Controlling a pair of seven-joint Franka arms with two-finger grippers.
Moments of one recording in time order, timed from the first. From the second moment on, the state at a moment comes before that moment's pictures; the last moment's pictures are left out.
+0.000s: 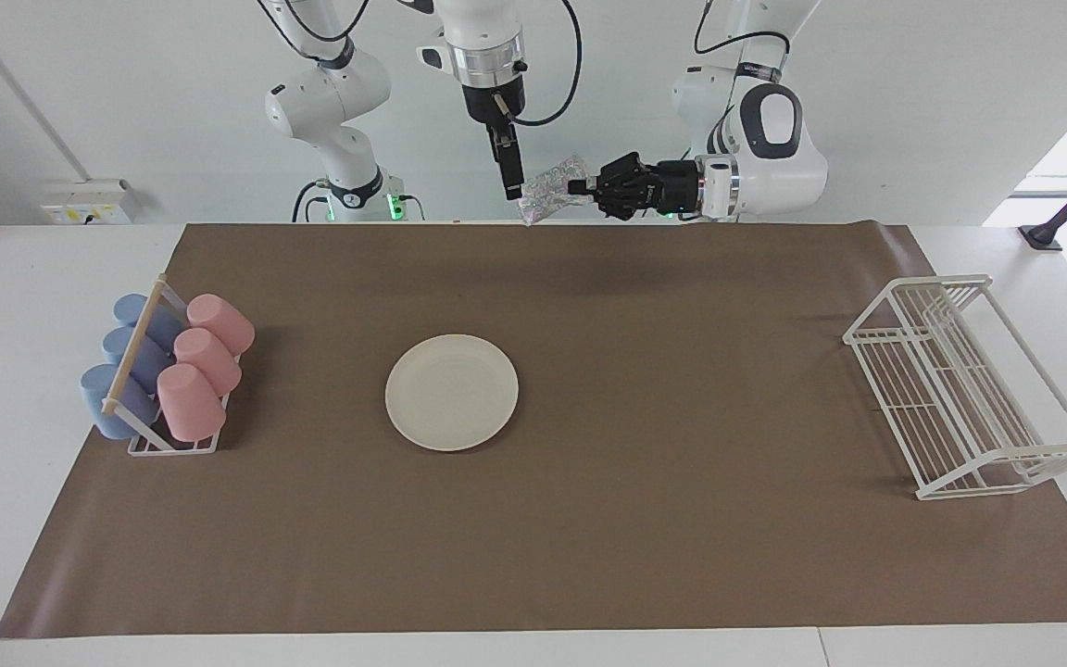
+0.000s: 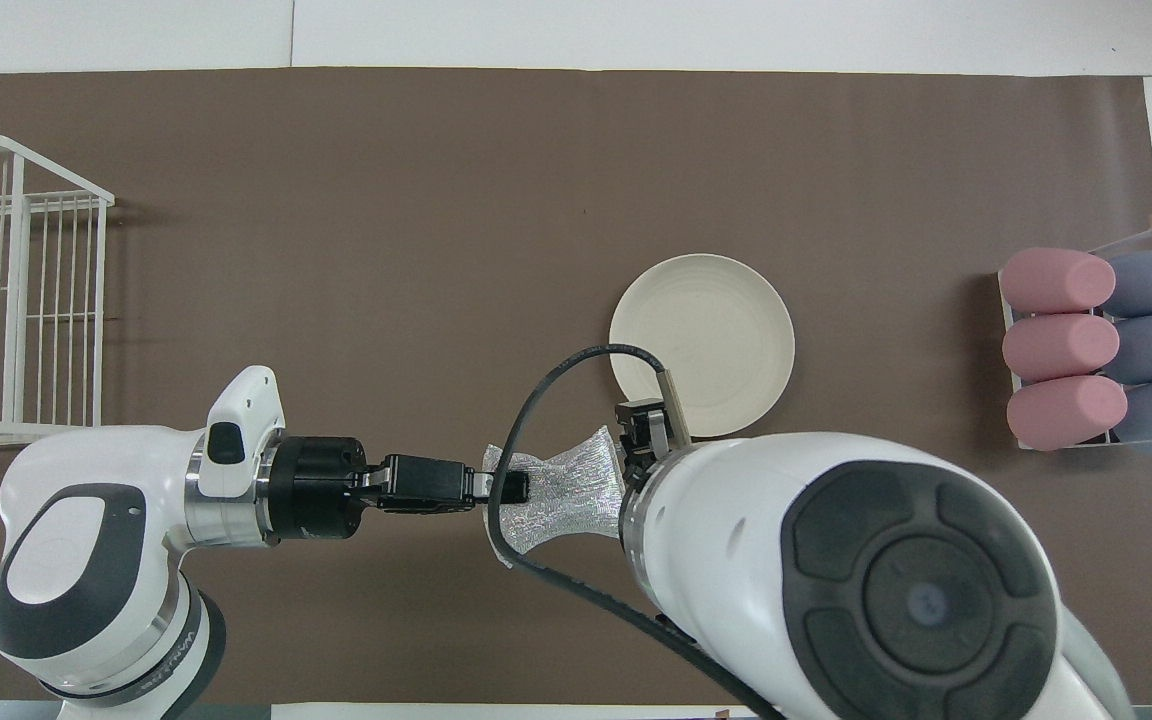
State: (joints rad) left arm -0.36 -0.29 0.01 -2.44 -1.67 1.81 0.40; right arm 0.66 -0.12 0.01 -1.74 0.11 1.69 2.08
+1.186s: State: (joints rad) left arm -0.36 -0.32 0.01 -2.46 -1.67 1.81 0.40; right arm 0.71 -0.12 0.02 -1.85 0.12 1.97 2.16
